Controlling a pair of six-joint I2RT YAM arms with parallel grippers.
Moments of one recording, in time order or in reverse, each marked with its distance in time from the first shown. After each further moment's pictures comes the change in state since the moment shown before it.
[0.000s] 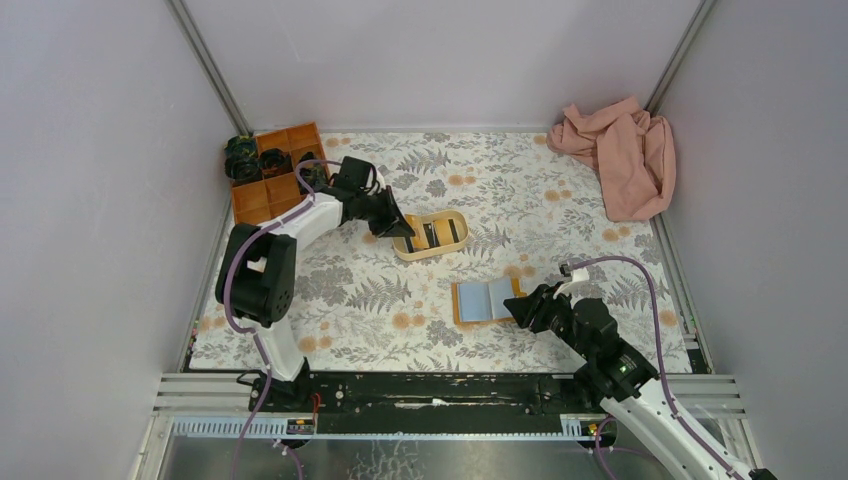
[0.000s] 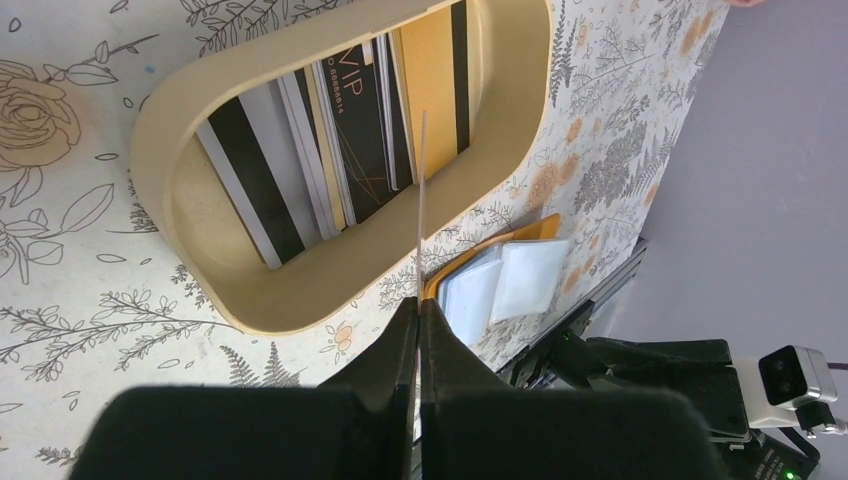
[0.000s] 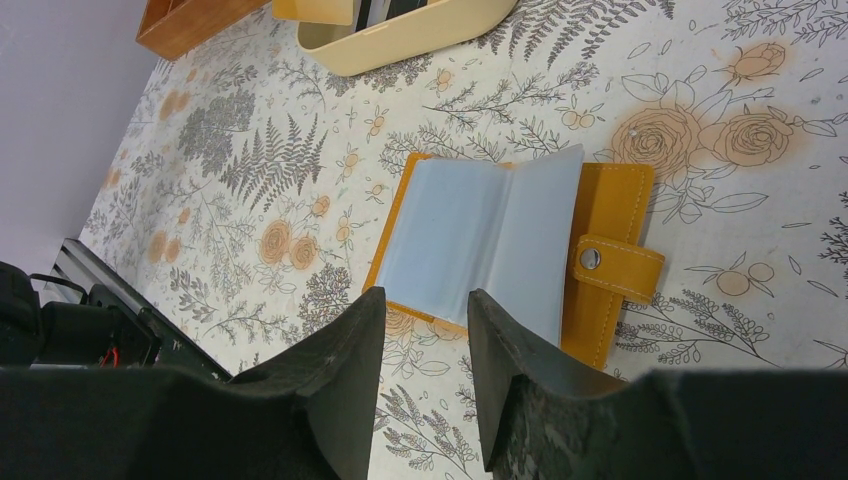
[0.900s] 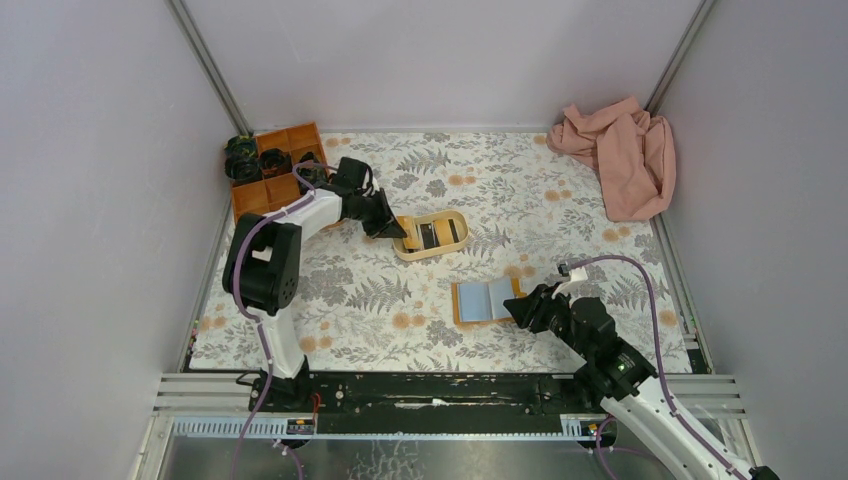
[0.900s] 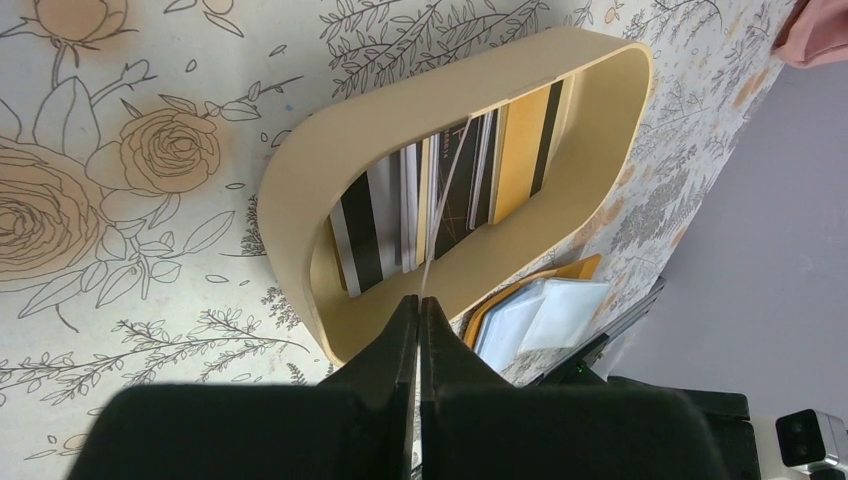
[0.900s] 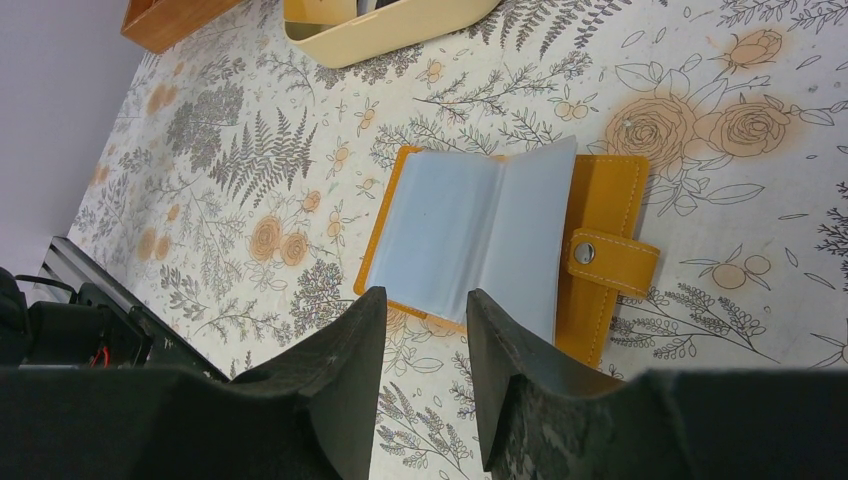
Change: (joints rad) left arm 0.048 0.084 0.039 -0.050 -0.056 0.002; right arm 0.000 0.026 -0.003 0.008 0.004 0.000
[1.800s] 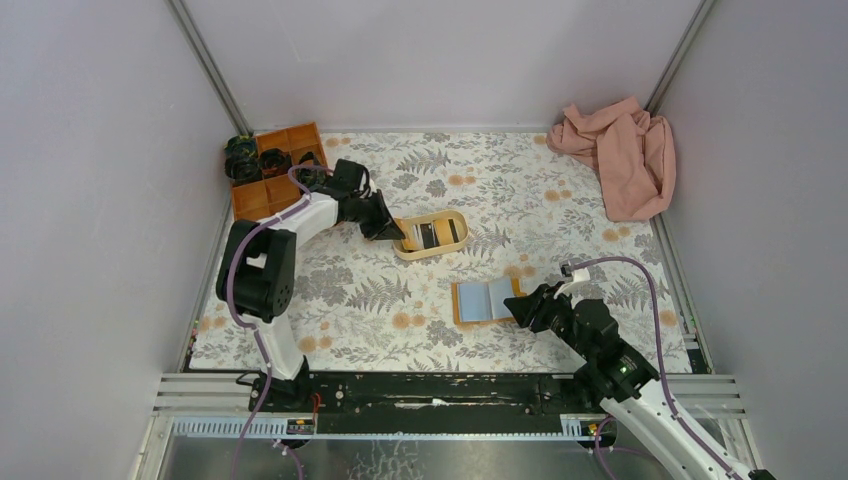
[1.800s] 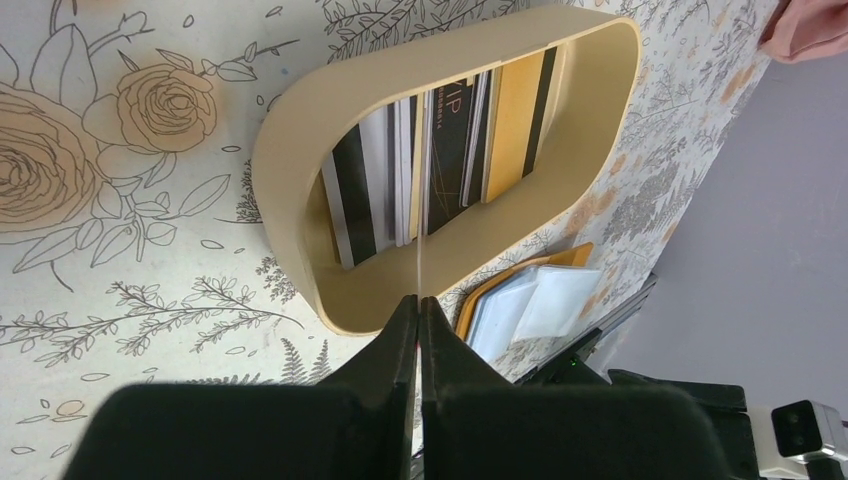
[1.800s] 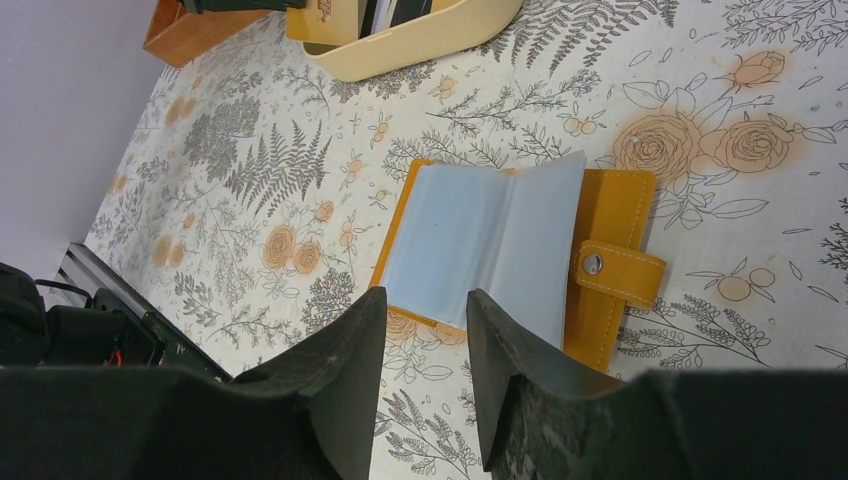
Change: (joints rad) left arm 0.002 -0.060 -0.047 0.008 0.005 -0.016; right arm 0.000 -0.039 0.000 -0.001 -0.001 0.002
